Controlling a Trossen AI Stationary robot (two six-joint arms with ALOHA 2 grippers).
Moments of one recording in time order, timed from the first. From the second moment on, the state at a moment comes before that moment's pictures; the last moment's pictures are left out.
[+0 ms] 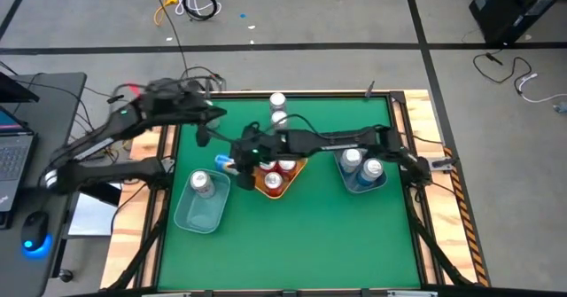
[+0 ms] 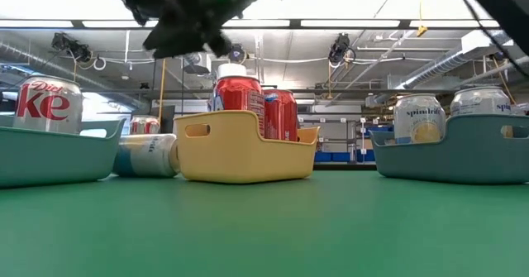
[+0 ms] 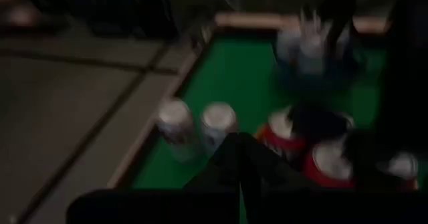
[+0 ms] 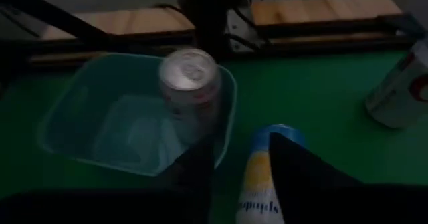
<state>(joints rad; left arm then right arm) 0.54 0.81 0.96 -0.54 0.17 0.18 -0.01 2.23 2.03 -0.40 -0.01 0.08</state>
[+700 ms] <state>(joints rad) 0.55 0.58 0.96 -0.64 0.17 0.17 -0.11 2.52 2.30 -0.62 0.06 0.02</state>
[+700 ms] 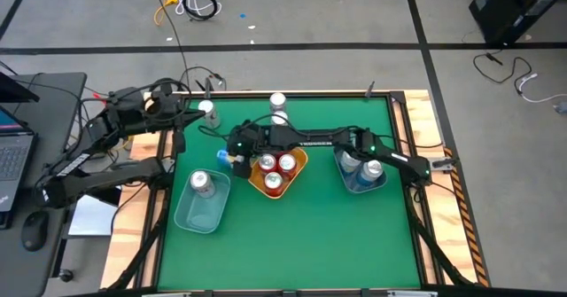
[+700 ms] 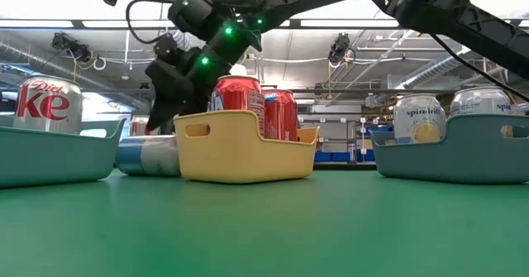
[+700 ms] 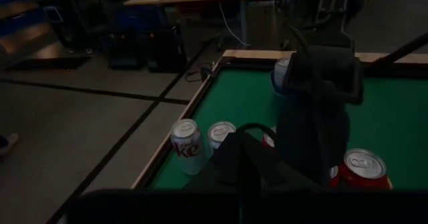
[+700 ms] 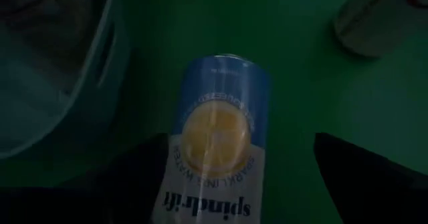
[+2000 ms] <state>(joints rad) 0.55 0.58 0.96 -0.65 0.17 0.17 -0.16 2.51 2.14 -0.49 -0.14 0.06</state>
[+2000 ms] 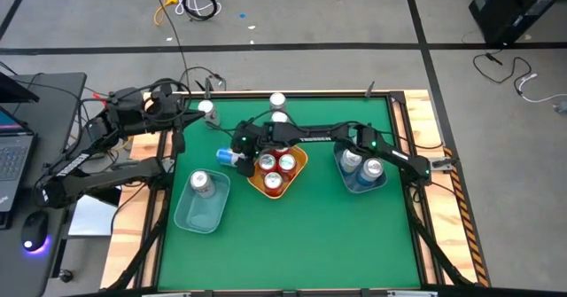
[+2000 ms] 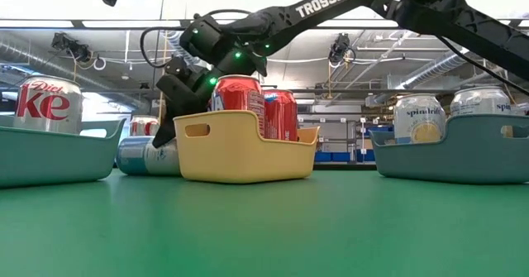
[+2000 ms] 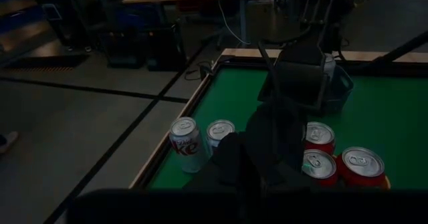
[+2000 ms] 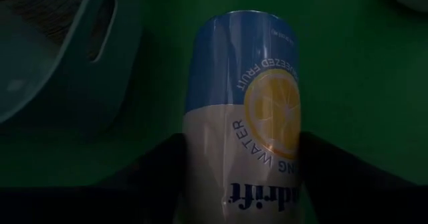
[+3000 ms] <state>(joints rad) 0.55 0.58 0.96 -0.70 0.17 0.19 -0.13 2.15 2.35 -1.17 -0.07 -0.02</state>
